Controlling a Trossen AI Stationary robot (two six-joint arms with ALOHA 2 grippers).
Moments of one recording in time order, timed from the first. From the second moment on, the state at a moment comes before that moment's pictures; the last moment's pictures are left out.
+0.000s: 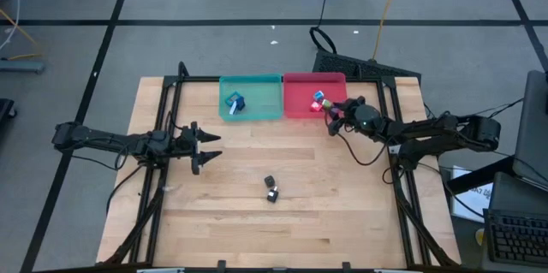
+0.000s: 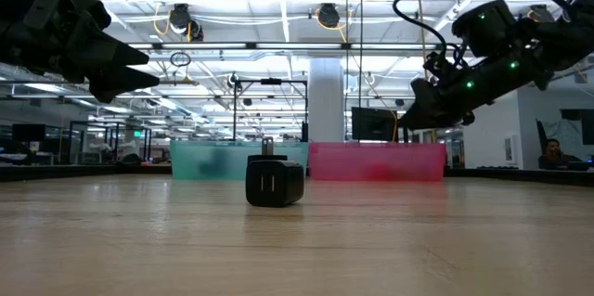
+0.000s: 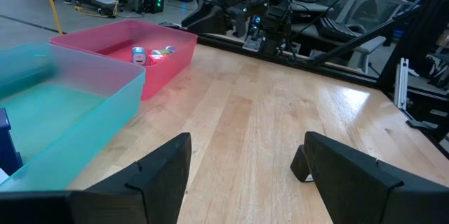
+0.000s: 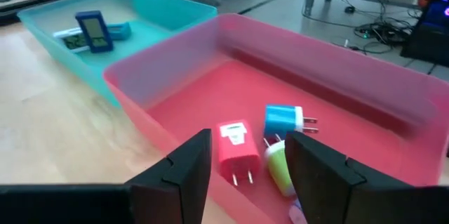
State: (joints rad) left arm -0.11 0.32 0.01 0.18 -0.23 -0.24; right arm -0.42 1.19 0.21 0.63 0.33 0.19
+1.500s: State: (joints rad) left arm -0.11 0.32 0.02 0.18 -0.23 -0.24; right arm -0.29 1.19 0.22 0.72 -0.01 0.01
